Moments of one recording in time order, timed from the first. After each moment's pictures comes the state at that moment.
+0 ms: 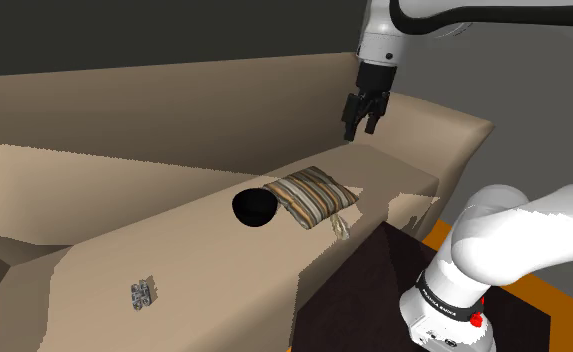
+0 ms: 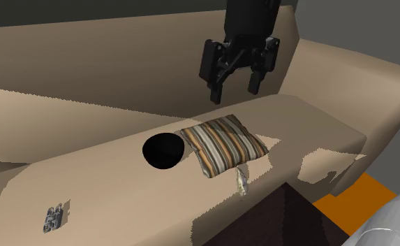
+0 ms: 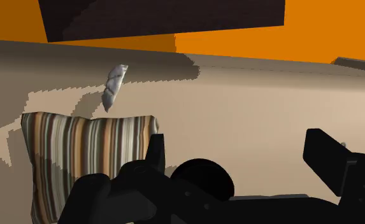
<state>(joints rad) 0.02 -0.76 -0.05 -2.39 0.06 1.60 0.02</state>
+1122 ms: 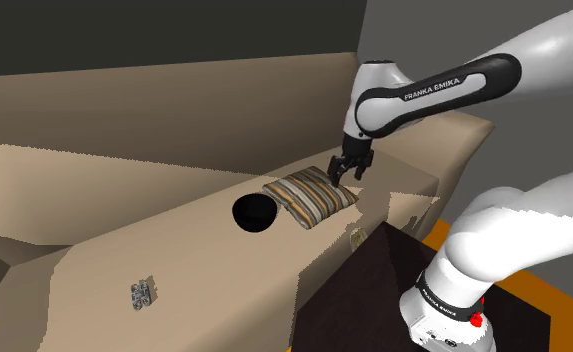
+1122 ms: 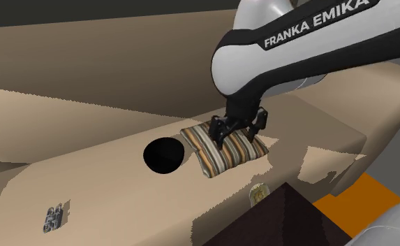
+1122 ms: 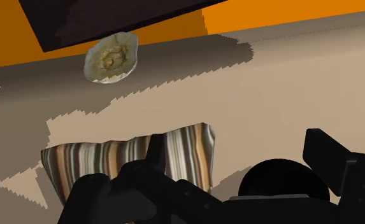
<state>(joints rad) -0.09 -0.60 -0.06 -2.76 -0.01 2.17 0.13</state>
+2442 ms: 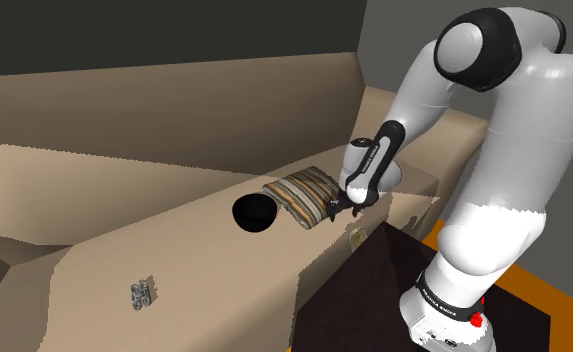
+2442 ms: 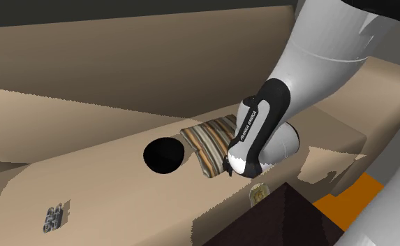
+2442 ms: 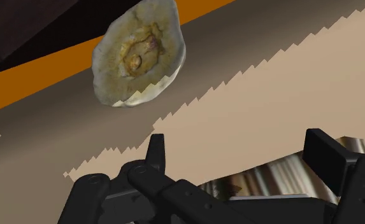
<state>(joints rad) -0.24 0.19 -0.14 -2.77 -0.29 3.02 0.43</state>
